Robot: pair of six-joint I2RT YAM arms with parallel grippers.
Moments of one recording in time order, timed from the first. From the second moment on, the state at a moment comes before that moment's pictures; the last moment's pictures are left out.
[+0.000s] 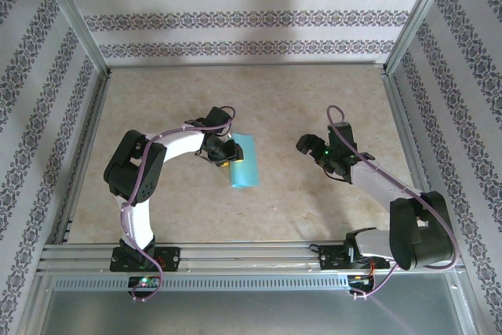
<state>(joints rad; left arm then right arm) -0.46 1.92 1.19 -0.49 0.39 -0.68 0.20 1.30 0.62 -0.17 -0.21 0.79</state>
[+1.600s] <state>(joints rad) -0.47 2.01 1.30 -0.62 0.39 -0.66 0.22 1.36 0.62 -0.15 -0.23 0.79</state>
